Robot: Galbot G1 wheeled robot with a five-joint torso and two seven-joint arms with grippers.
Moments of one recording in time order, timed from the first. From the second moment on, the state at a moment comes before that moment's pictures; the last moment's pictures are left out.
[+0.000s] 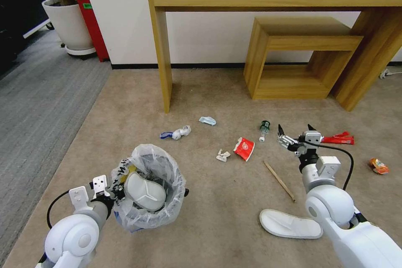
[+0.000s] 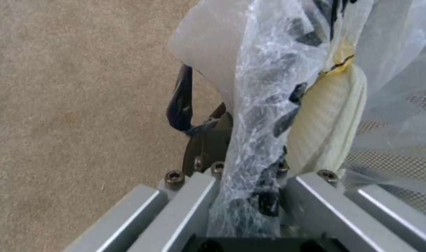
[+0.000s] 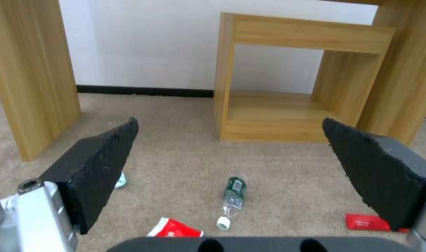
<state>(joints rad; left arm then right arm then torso) 1.49 -1.05 -0.57 -2.13 -1.01 0.60 -0.55 -1.22 0.92 0.37 1.94 0.53 -0.08 0.41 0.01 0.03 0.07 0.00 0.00</state>
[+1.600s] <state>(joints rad) 1.47 -1.07 -0.54 -2.07 -1.00 0.59 -0.55 -1.48 1.15 0.52 1.92 1.37 -0.28 0.97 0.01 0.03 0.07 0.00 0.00</state>
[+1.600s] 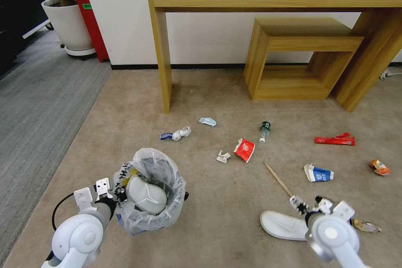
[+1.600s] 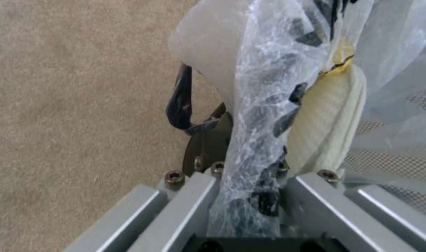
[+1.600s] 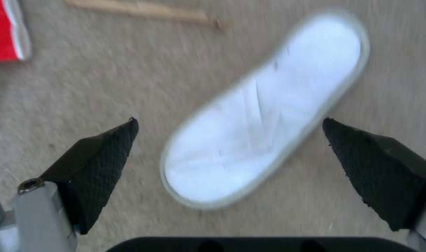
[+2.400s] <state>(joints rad) 1.47 -1.09 -0.54 -2.06 -1.00 0.58 -0.55 -1.40 1.27 0.48 1.69 1.32 -0.21 0.88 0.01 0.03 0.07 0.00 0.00</state>
